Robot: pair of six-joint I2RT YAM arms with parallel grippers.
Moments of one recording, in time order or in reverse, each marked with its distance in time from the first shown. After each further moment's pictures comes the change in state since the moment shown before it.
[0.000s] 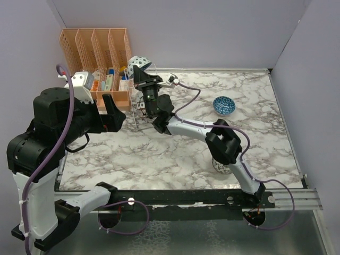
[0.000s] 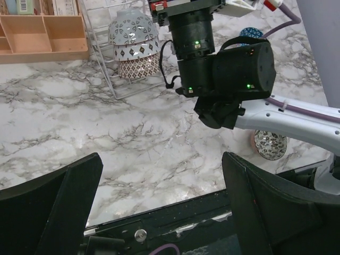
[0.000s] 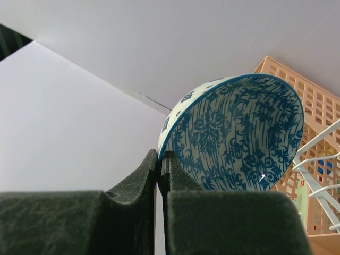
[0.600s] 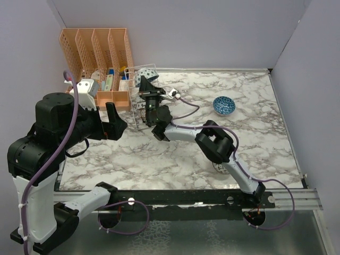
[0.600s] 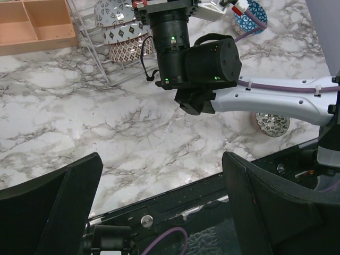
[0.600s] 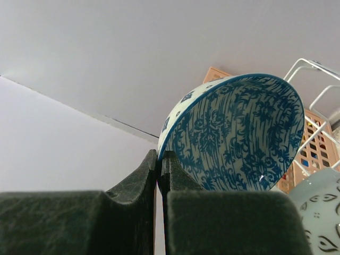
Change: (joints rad) left arm -0.002 -0.044 -0.048 -0.031 0.077 0.055; right arm 0.023 0.131 -0.047 0.225 0.213 0.001
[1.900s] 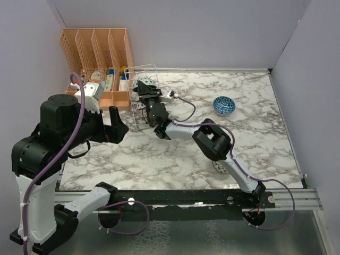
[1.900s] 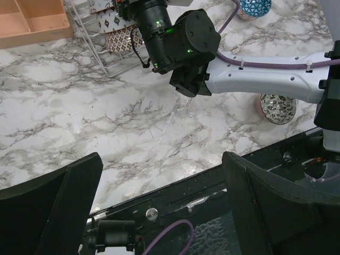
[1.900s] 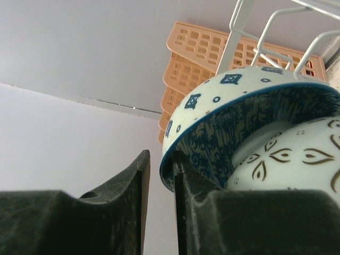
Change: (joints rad) left arm -0.003 -0.022 -0.066 0.001 0.028 0.037; right arm -0.047 0.081 0.021 -0.216 -0.108 0.378
